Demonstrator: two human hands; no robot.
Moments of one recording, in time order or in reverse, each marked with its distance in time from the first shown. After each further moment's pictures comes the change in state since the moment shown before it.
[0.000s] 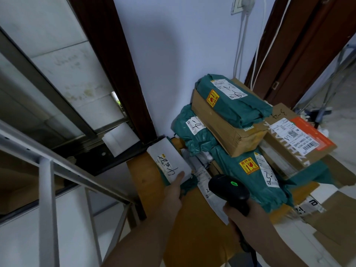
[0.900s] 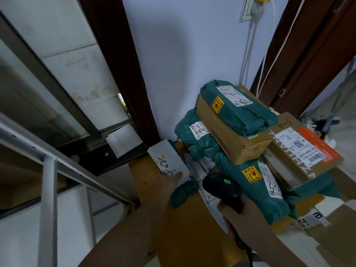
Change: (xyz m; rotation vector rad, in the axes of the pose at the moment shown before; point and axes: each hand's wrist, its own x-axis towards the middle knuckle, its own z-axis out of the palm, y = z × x) left_hand -0.002 0.040 -0.014 0.516 0.080 0.319; right_hand 0.011 -0.029 0.000 -0.068 -0.117 -0.079
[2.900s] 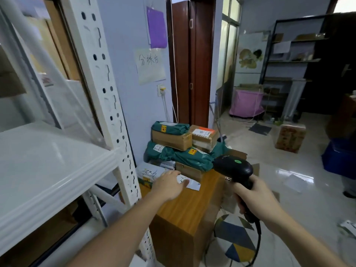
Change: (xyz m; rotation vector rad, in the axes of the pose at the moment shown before) left_hand -0.331 -0.047 -0.214 1.167 -0.291 1.202; right_hand -0.447 0.009 0.222 0.108 0.790 -0.296
